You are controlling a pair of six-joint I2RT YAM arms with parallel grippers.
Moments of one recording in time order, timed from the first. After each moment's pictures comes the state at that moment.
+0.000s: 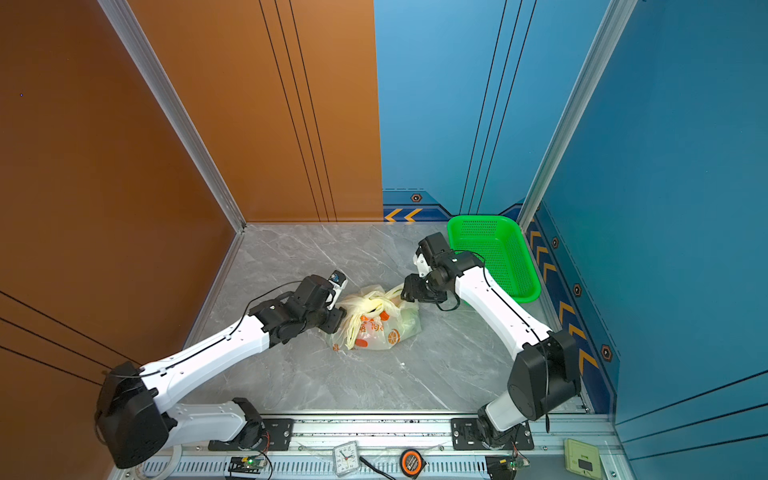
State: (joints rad) left arm -0.69 1.22 0.94 -0.57 -0.15 -0.12; right arm 0.43 1.50 1.36 -0.97 -0.27 0.32
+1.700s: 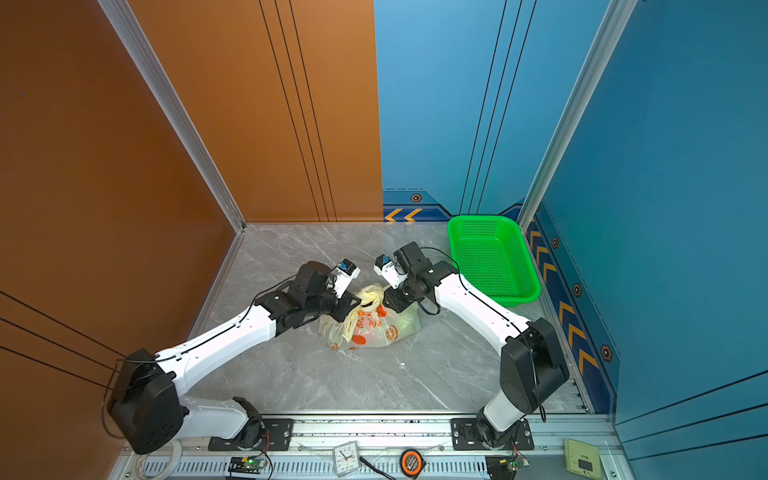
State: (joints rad) left arm -0.62 1.36 0.97 -0.34 0.20 -0.09; right arm 0.59 1.60 1.30 -0.74 -0.27 -0.10
